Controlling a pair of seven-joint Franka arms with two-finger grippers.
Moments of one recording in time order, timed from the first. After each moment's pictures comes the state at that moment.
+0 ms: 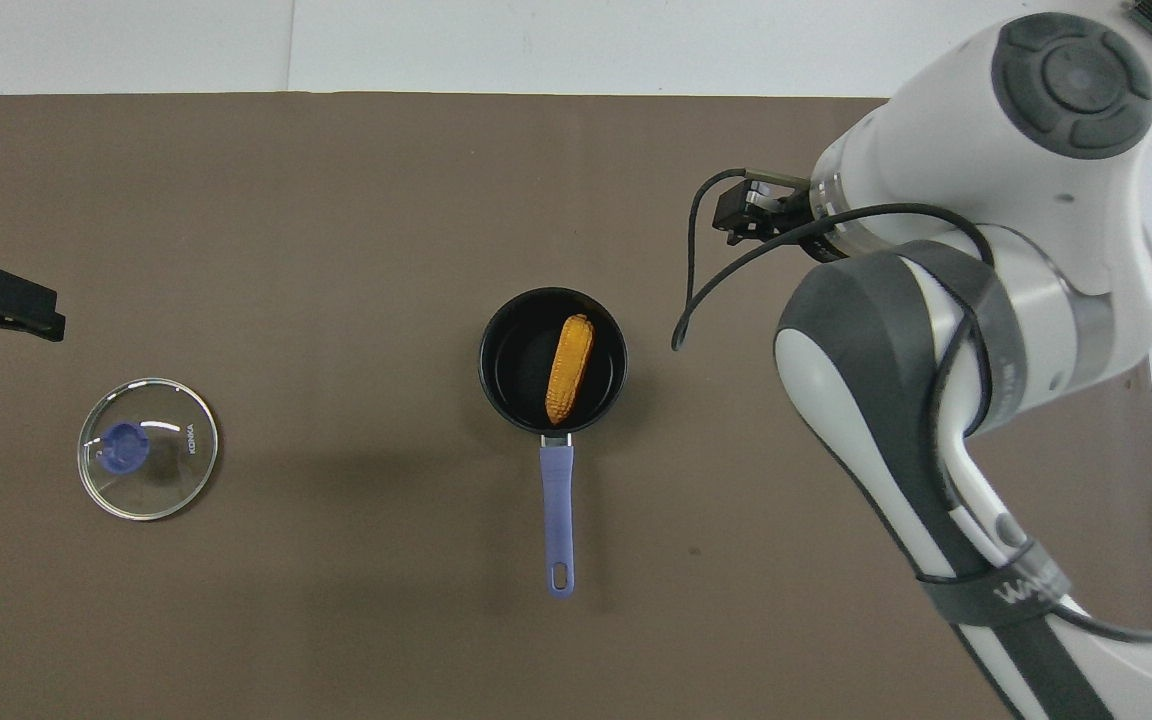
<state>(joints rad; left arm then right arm) 0.02 0.06 -0.01 -1.51 0.01 1.50 0.03 0.27 0.27 0.00 -1.42 0.01 1.80 0.56</state>
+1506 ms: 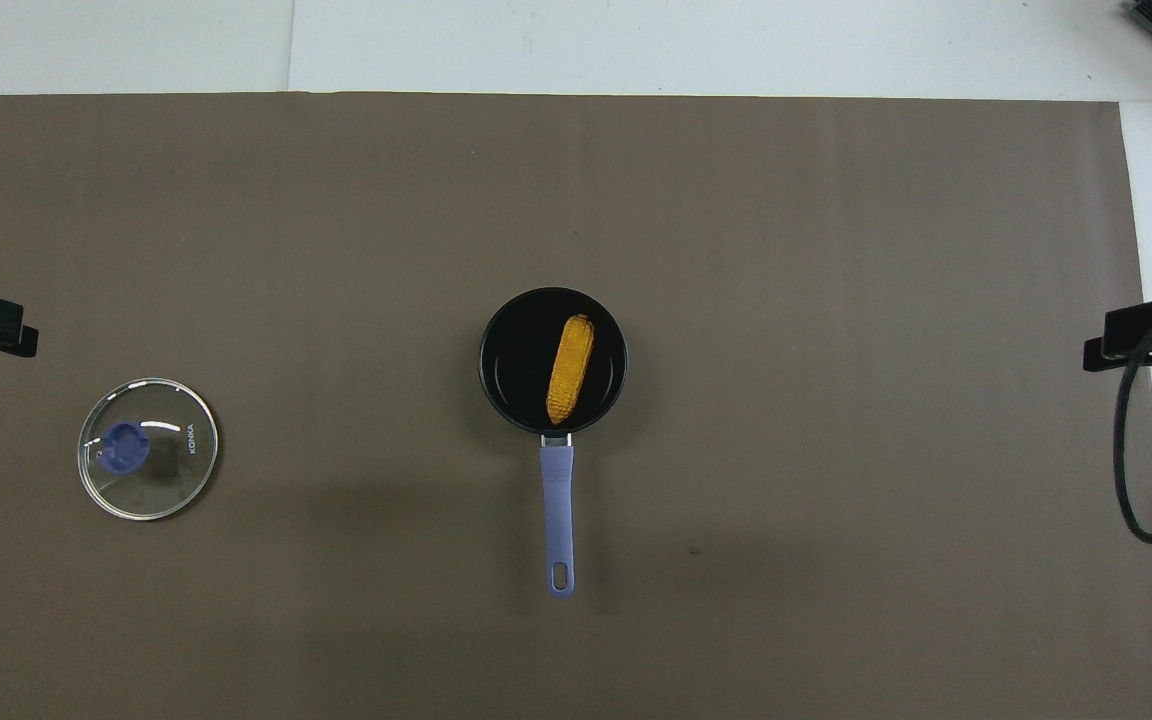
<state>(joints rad) 0.02 0.01 -0.01 -1.49 -0.02 1.45 0.04 0.00 -0.05 -0.02 -1.47 0.05 1.39 0.20</state>
